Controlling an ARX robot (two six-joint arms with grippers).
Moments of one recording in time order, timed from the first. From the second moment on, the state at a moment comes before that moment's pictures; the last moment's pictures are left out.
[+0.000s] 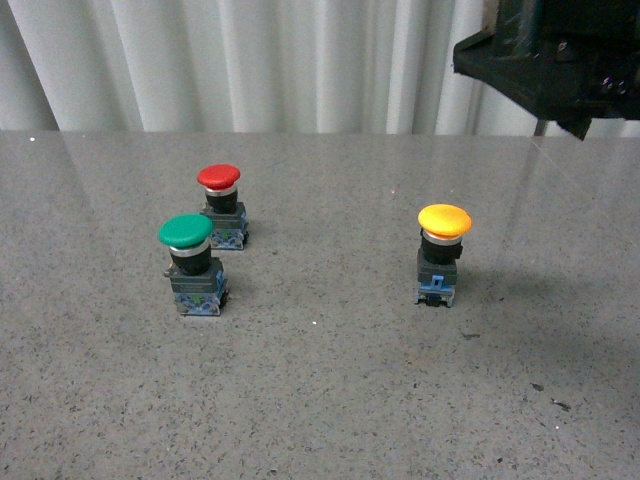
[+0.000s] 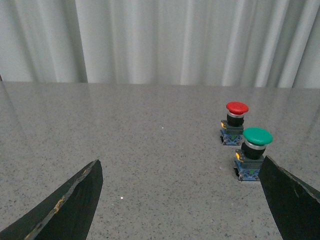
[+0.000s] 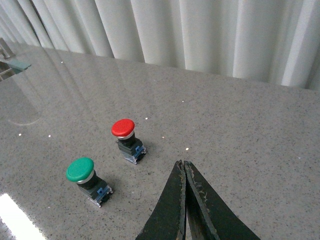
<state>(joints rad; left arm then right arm) 0.00 0.01 0.01 0.00 0.00 0.00 0.34 1.43 0.74 0.51 -0.28 0.11</state>
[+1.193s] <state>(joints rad) 0.00 0.01 0.01 0.00 0.00 0.00 0.00 0.58 0.08 0.50 0.00 0.01</state>
